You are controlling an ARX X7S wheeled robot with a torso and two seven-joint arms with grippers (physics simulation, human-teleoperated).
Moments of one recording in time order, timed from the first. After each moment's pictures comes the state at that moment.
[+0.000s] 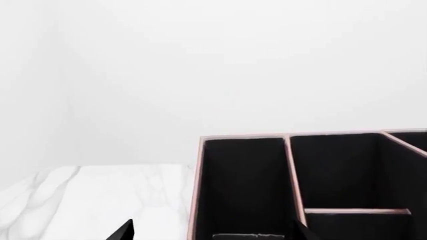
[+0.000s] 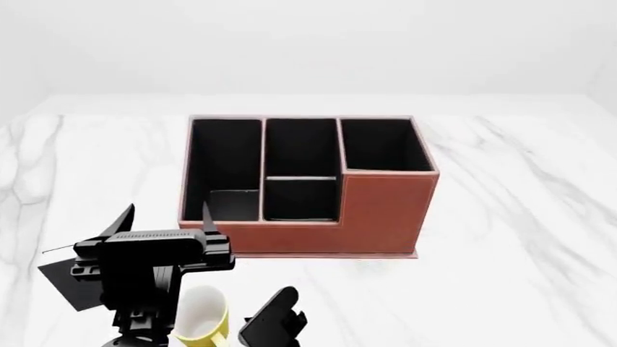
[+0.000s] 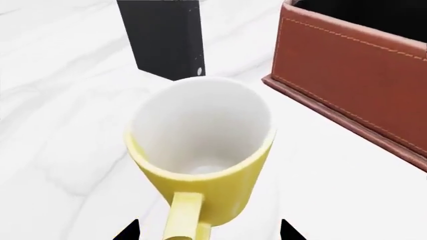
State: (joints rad) left arm -0.10 -0.22 0.12 0.56 -0.14 -0.52 -0.31; right arm 0.28 0.05 -0.77 0.11 0.22 0.46 -0.16
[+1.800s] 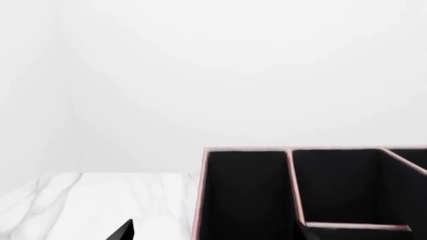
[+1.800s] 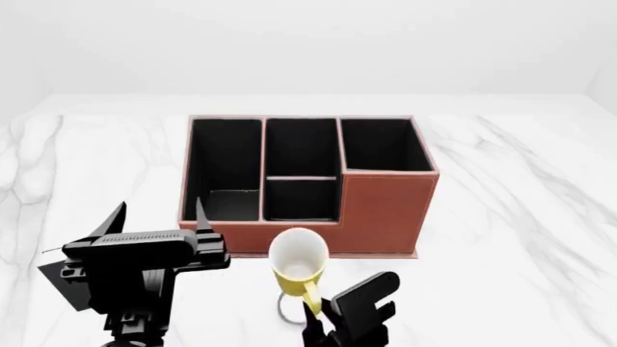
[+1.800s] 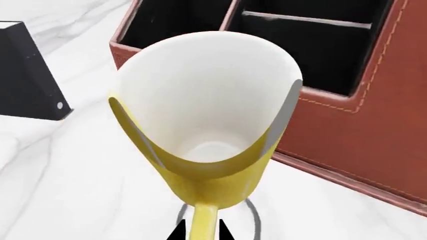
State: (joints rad) left arm -0.09 -0.25 0.12 0.59 -0.19 -0.49 -0.36; right arm 0.19 0.32 -0.61 -0.18 0.47 0.48 0.14
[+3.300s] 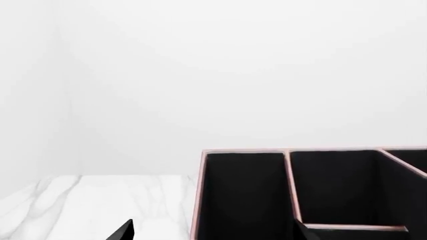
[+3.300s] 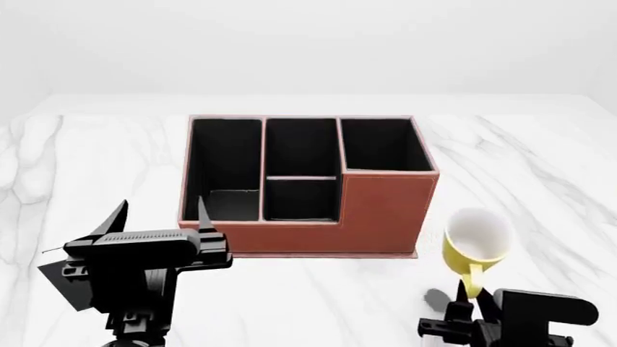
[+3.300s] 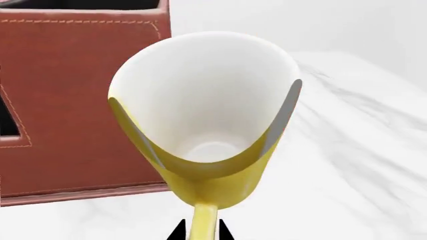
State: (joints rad) left arm -0.10 -0.28 0.15 0.60 -0.21 -0.50 -0.39; right arm -0.11 0.54 -0.13 -0.42 0.62 0.42 0.50
